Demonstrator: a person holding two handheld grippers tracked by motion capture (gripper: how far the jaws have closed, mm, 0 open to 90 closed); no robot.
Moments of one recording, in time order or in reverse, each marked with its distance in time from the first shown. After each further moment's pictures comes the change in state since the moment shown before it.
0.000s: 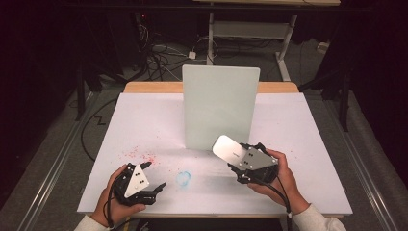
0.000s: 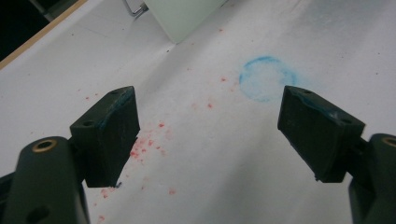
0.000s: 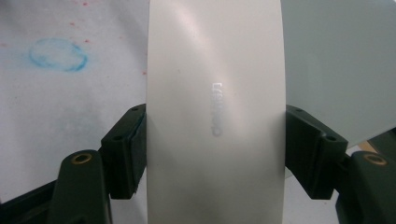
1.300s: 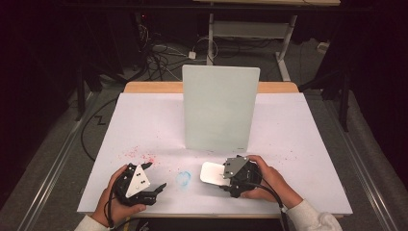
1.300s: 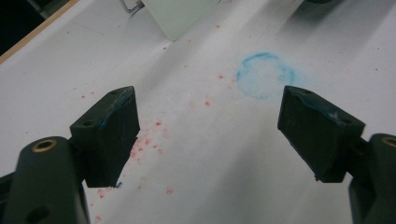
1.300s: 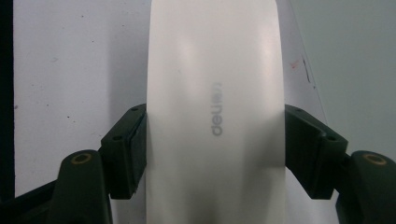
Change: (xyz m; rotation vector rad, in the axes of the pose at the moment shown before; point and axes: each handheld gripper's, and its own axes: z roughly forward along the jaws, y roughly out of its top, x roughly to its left) left arm -0.001 0.000 0.003 0.014 -0.011 0.008; right arm 0.019 0.001 0.042 0.202 0.405 -0.154
